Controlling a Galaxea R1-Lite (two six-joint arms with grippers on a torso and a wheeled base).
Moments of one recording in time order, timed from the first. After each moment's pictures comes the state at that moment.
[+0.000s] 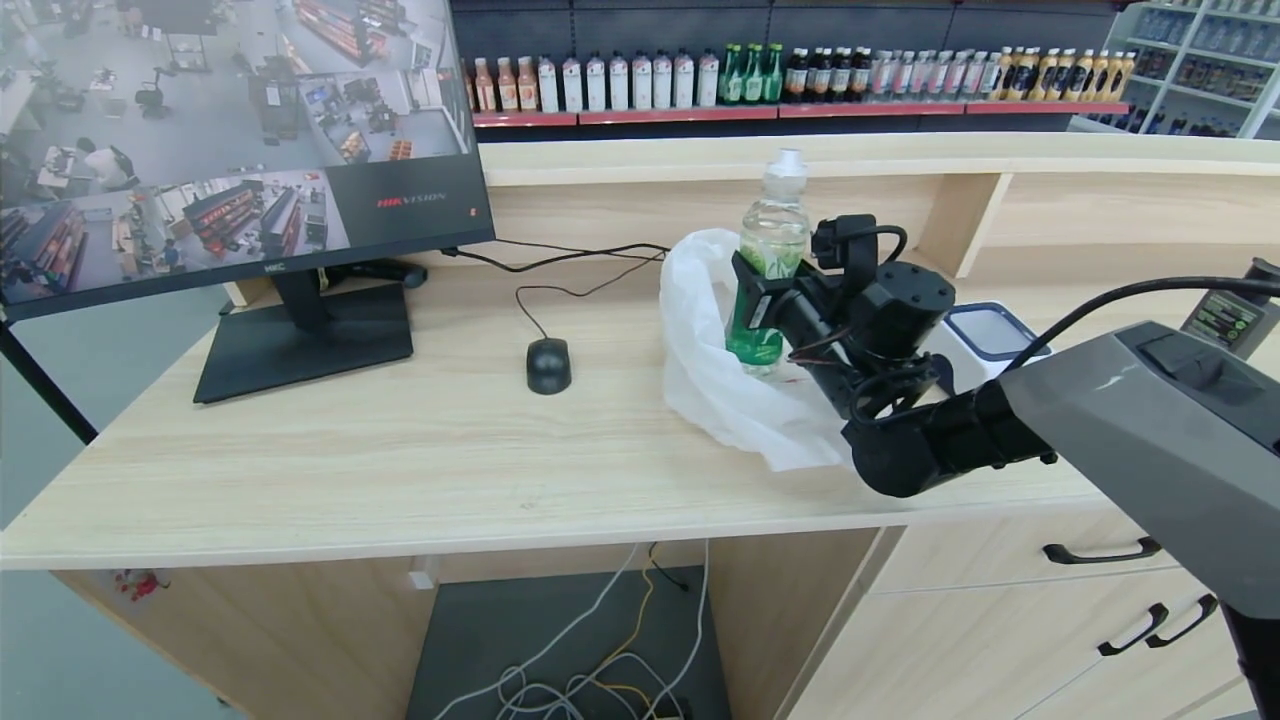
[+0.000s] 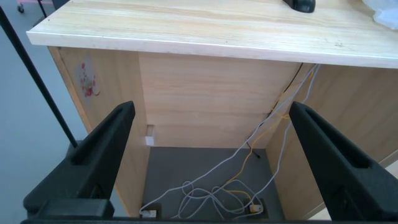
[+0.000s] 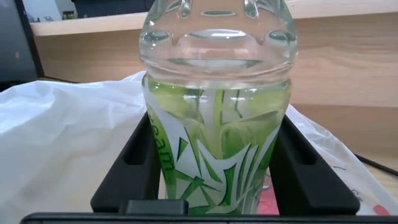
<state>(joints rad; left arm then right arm) 0.00 0.00 0.00 0.00 0.01 -0.01 0.41 2.31 -1.44 -1.24 -0.10 -0.01</state>
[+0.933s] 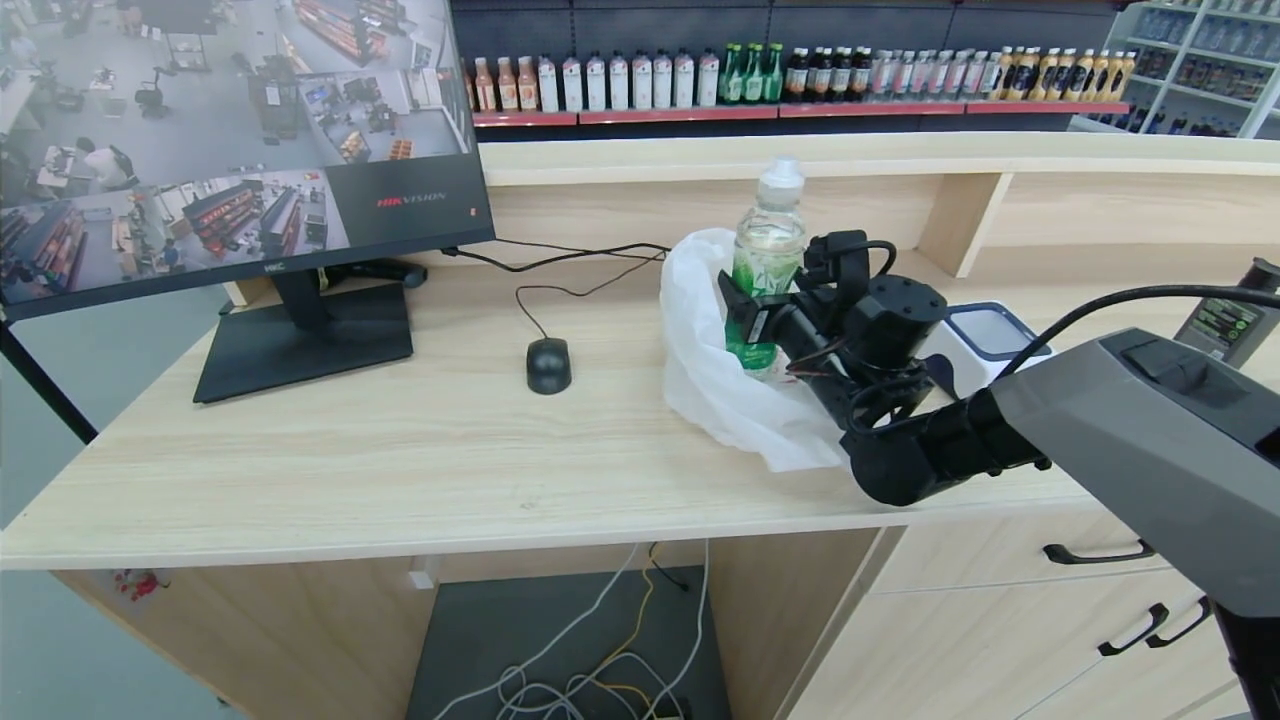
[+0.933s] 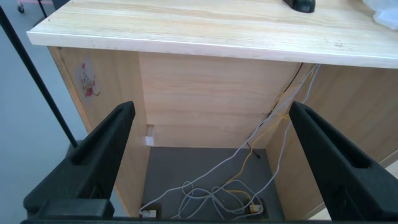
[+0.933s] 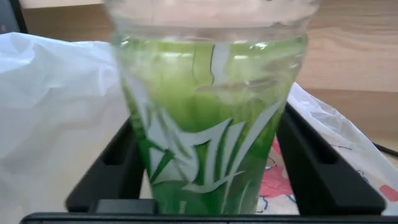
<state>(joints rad) 0.00 0.00 0.00 0.00 0.01 -0.01 0.41 2.32 -1.42 -1.24 -0.10 -0.02</state>
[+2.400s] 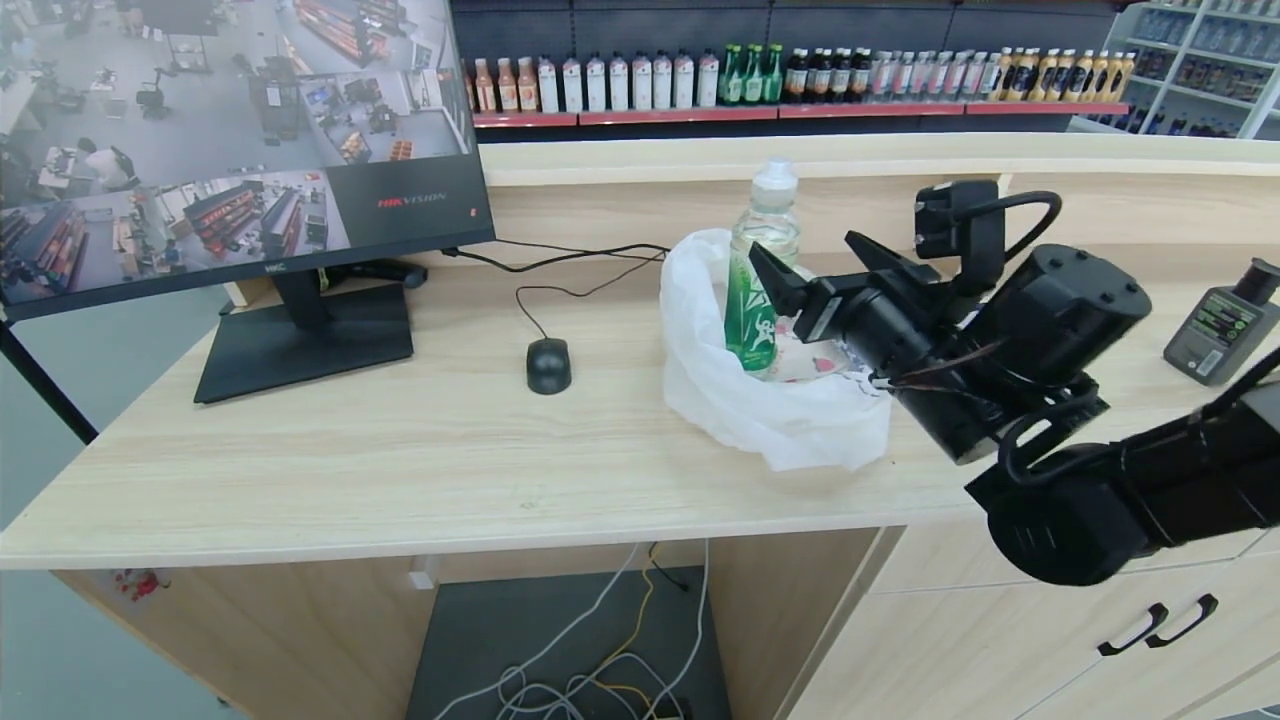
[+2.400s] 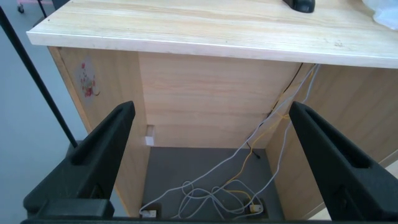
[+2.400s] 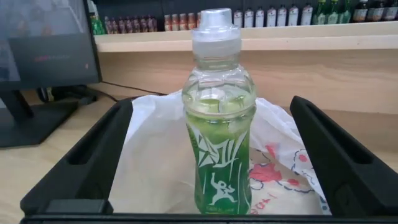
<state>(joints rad) 0.00 0.00 0.00 0.00 0.01 -0.01 0.50 1.93 -0.93 -1.37 -0.10 -0.02</state>
